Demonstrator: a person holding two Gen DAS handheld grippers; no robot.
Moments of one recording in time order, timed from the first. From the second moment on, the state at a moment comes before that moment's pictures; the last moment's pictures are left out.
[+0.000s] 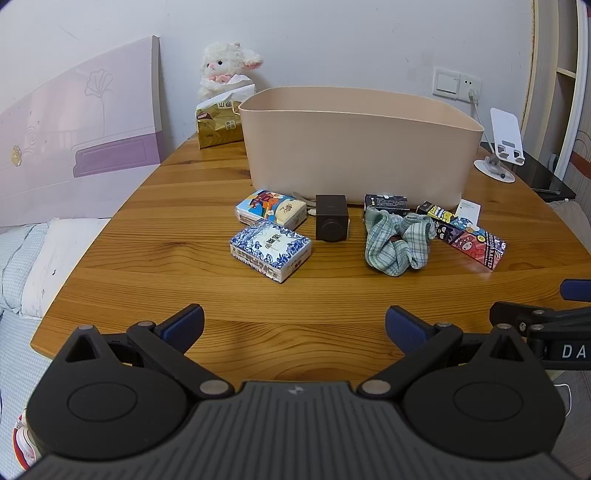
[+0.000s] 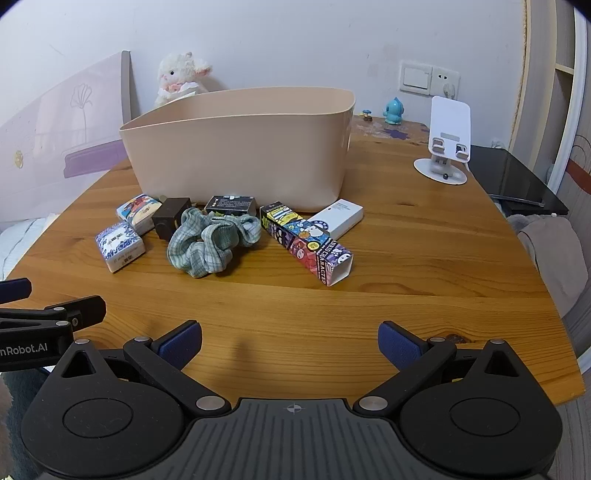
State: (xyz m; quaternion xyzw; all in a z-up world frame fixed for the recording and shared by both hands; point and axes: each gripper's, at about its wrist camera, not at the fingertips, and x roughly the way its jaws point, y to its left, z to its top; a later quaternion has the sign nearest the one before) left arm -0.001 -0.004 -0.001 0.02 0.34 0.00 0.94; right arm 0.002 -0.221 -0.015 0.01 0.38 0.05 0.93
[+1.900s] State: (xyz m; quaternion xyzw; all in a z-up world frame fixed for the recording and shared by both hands) left arm 0.052 0.007 -0.011 0.02 0.36 0.02 0.93; right arm 0.046 -0.228 -0.018 -0.01 0.37 0.09 0.93
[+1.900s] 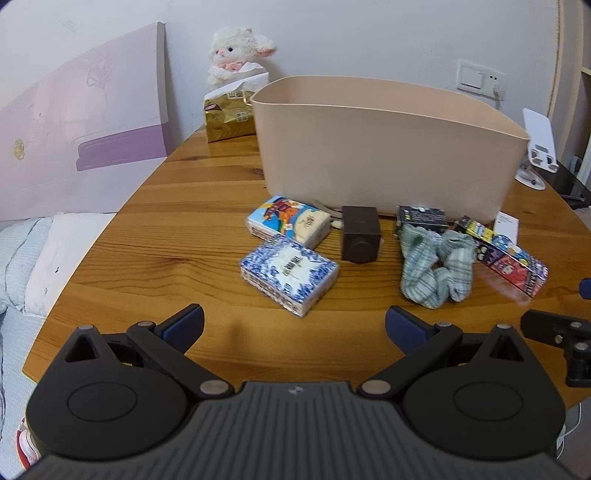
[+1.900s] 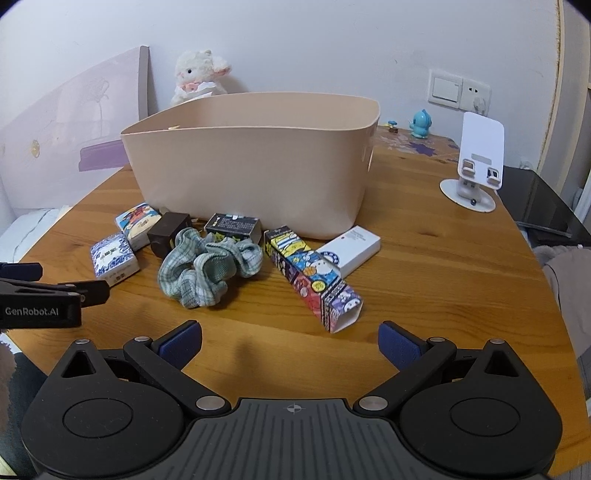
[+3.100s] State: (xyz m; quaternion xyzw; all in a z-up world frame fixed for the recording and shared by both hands) left arm 0.120 0.035 -0.043 0.03 0.37 -0.02 0.93; right arm 0.111 -0.228 -0.042 -0.05 0.38 0.14 0.91
